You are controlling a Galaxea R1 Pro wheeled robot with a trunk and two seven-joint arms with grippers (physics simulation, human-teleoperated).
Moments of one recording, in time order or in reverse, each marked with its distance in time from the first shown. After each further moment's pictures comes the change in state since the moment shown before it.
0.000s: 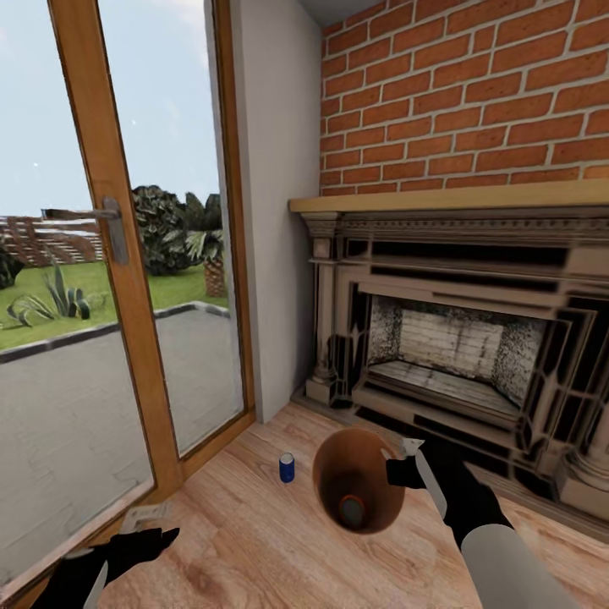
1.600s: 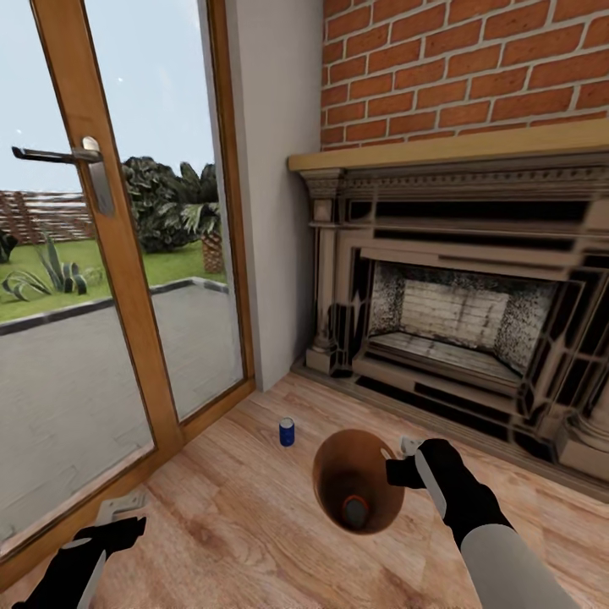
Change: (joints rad) left arm -0.005 0.002 0.008 -0.060 0.002 0.004 0.343; right arm 0.000 0.001 0.002 0.001 0.001 0.000 -0.002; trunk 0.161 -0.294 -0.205
